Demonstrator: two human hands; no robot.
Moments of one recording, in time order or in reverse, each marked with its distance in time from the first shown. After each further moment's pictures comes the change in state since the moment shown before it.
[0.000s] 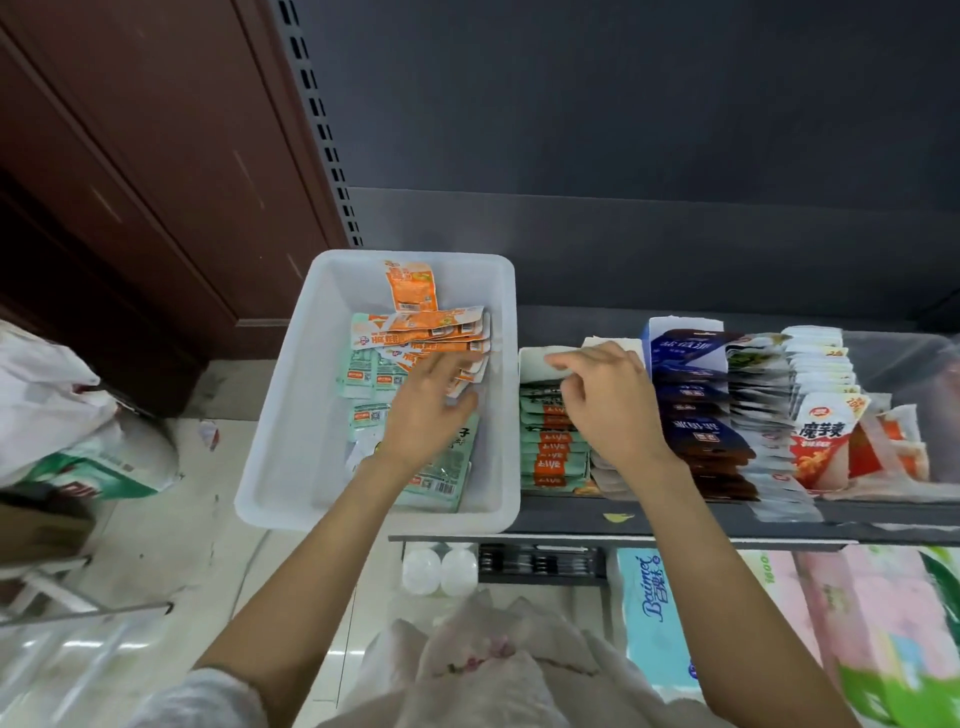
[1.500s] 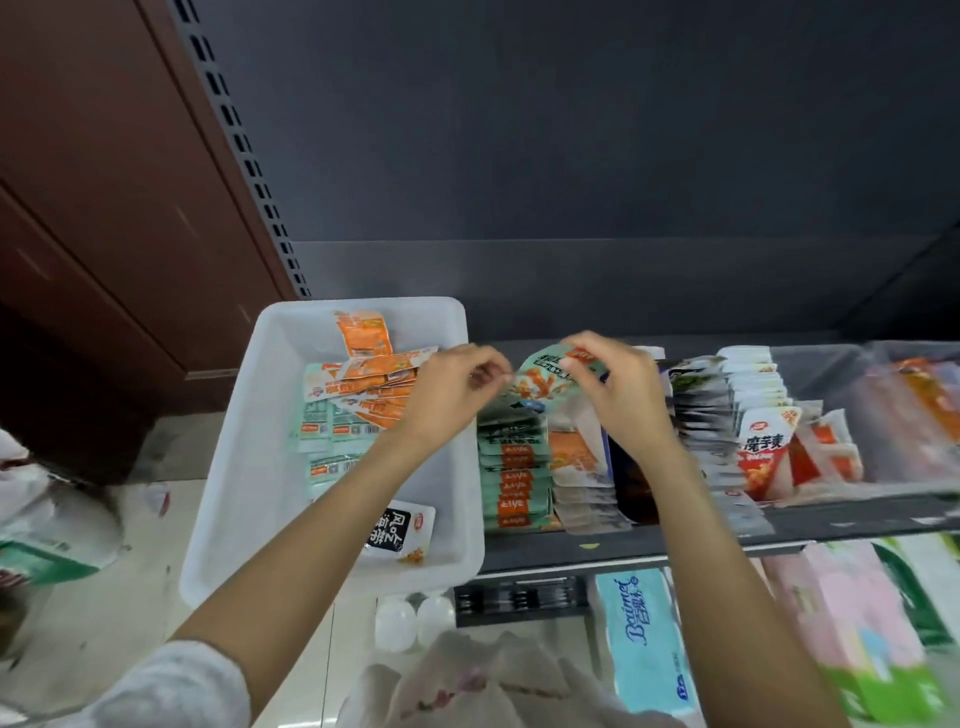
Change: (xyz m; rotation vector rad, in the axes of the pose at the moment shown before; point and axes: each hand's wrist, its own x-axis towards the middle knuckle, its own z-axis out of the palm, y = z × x) left_hand 0.072 0.059 0.016 -0.119 -0.075 0.266; right_hand 0.024 0.046 -0.037 0.287 0.171 -0.026
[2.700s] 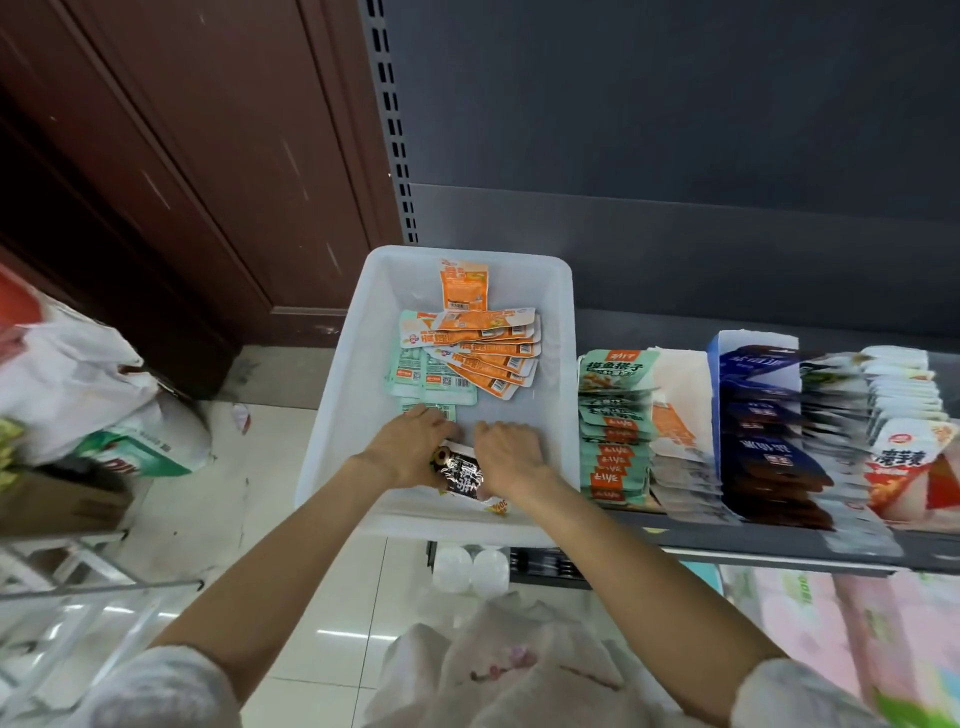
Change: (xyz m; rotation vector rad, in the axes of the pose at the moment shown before) left_hand -0.129 -0.123 -0.055 0.682 -0.726 -0.264; right_hand -0.042 -0.092 0.201 -0.624 -1.009 0.029
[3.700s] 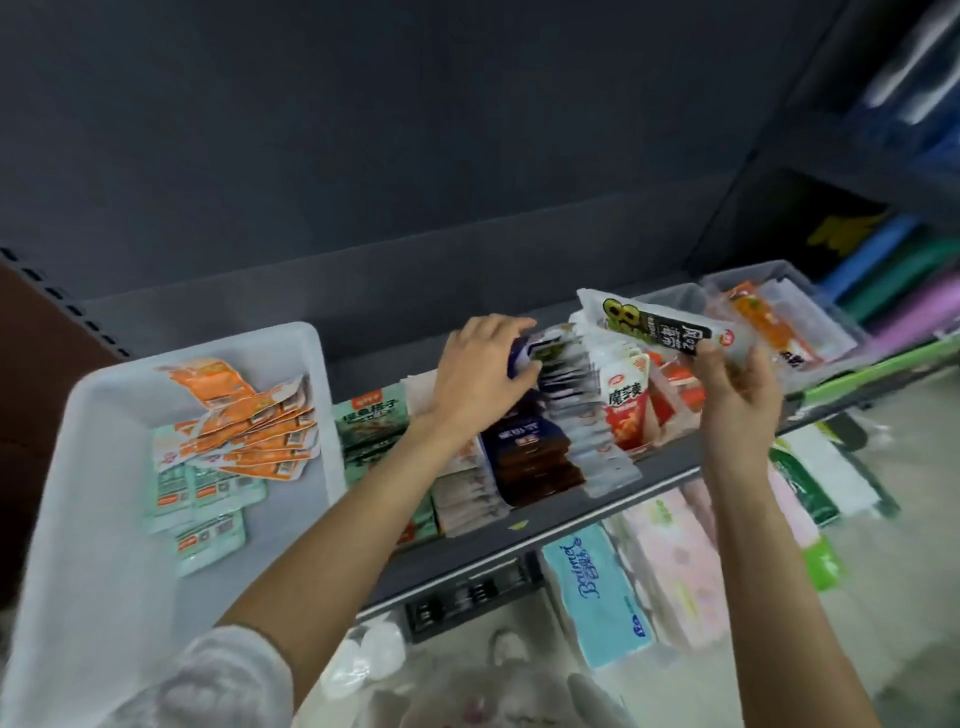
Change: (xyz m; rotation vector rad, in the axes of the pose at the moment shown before) left_hand 0.125 0.290 -0.141 -0.318 0.591 0.359; right_hand -0.247 0.288 -0.004 1.476 1.543 0.555
